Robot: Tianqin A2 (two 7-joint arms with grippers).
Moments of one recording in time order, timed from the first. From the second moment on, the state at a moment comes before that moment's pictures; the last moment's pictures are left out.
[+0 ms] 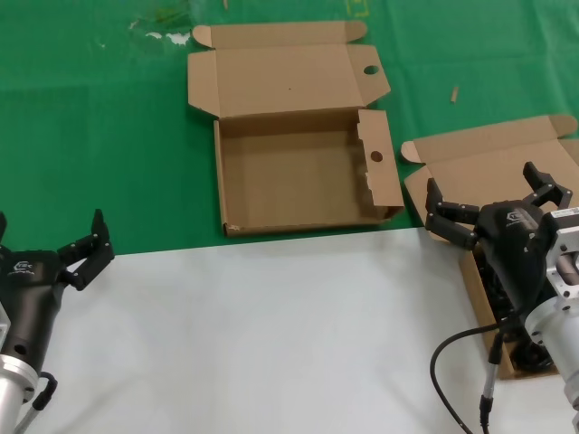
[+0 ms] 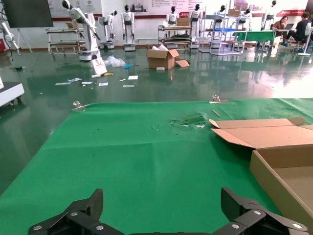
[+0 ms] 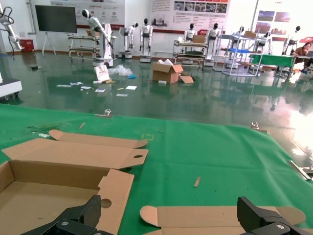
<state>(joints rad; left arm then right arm) 0.00 -0.30 1.60 -1.60 -1.80 0.00 0.00 0.03 0.30 -1.61 1.60 1.78 -0.03 0.02</state>
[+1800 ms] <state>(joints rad) 0.00 -0.30 1.60 -1.60 -1.80 0.00 0.00 0.12 1.08 -2.06 1.70 2.12 0.06 0.02</state>
